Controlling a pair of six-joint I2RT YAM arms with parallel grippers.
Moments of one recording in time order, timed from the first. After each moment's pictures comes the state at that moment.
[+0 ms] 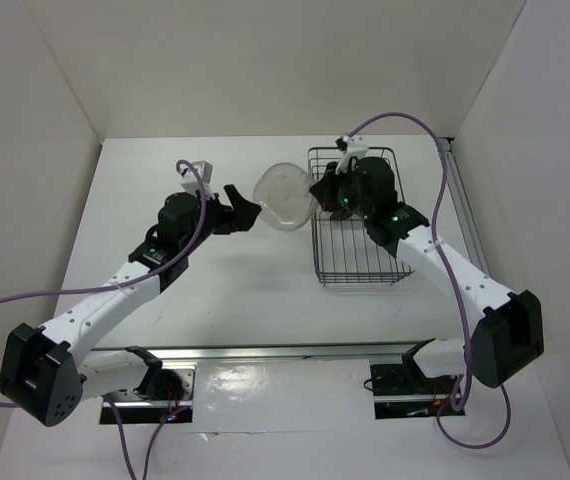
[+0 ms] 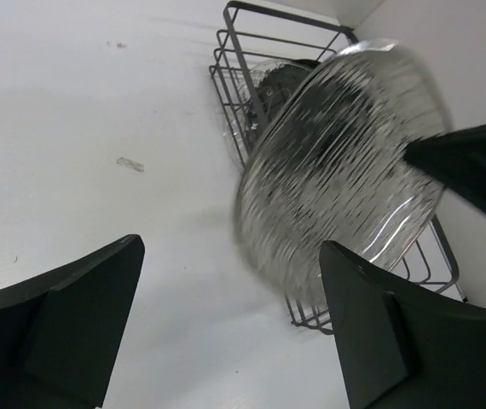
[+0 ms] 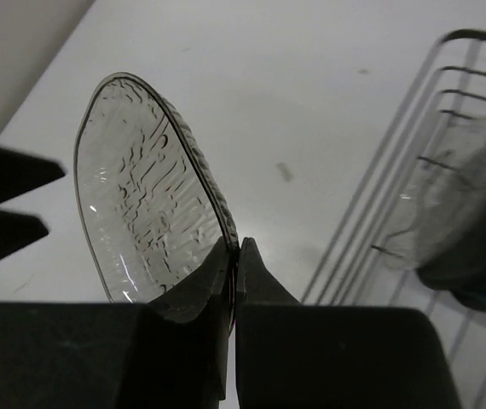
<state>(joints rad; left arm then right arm) -0.47 1.15 0.81 0.13 0.02 -0.56 0.49 1.34 1.09 -0.04 -0.20 0.28</state>
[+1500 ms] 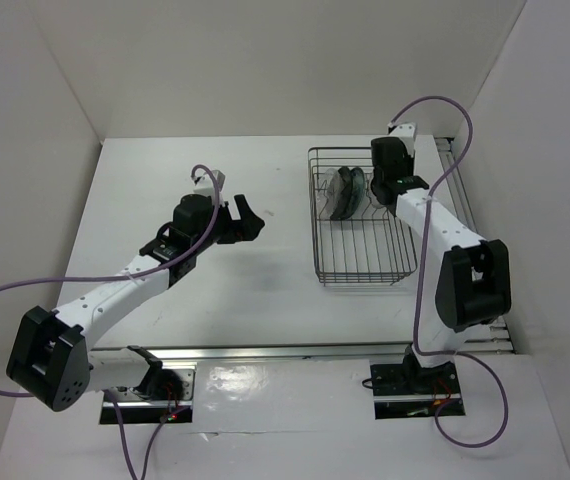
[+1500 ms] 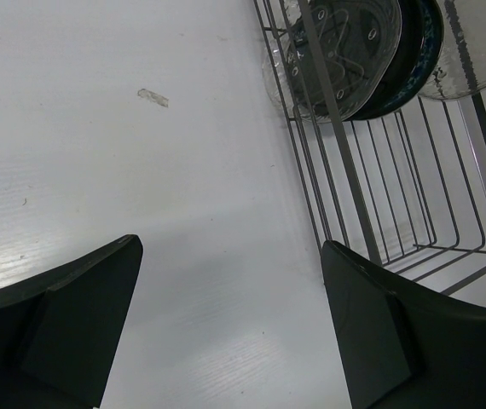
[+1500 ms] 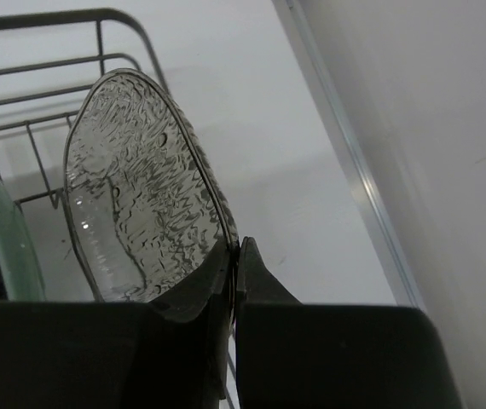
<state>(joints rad) -0.49 1.24 0.83 0.01 0.01 -0.55 0.22 1.63 1.28 -0.22 0.72 0.05</state>
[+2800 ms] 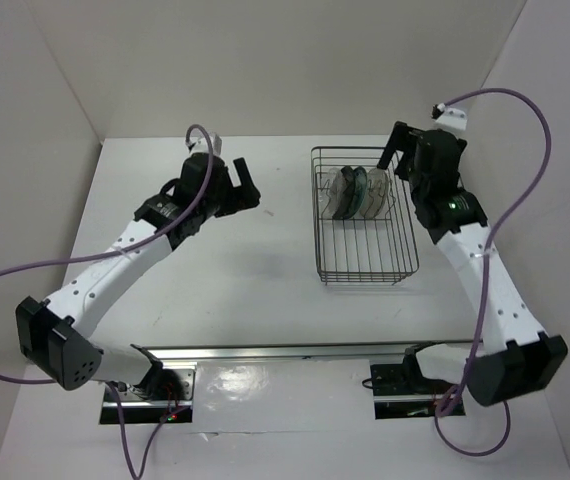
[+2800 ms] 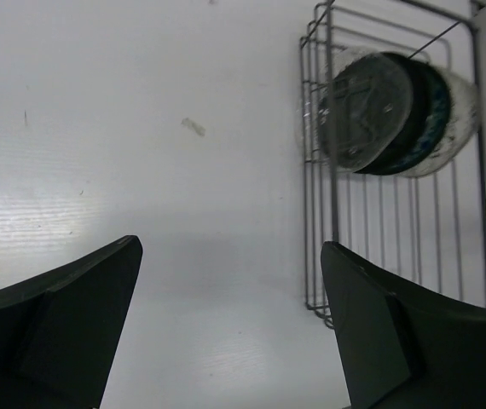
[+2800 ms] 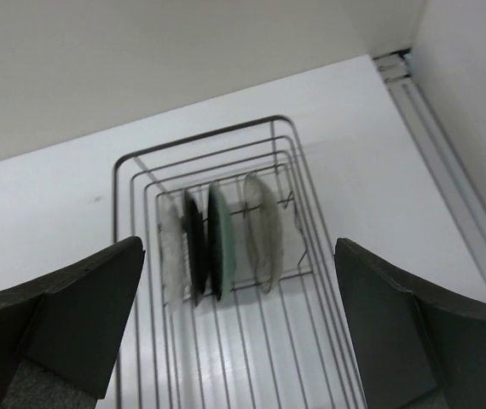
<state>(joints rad) -0.52 1.36 1.26 -0.48 -0.20 -0.64 0.22 1.26 1.35 -0.37 0.42 0.28</state>
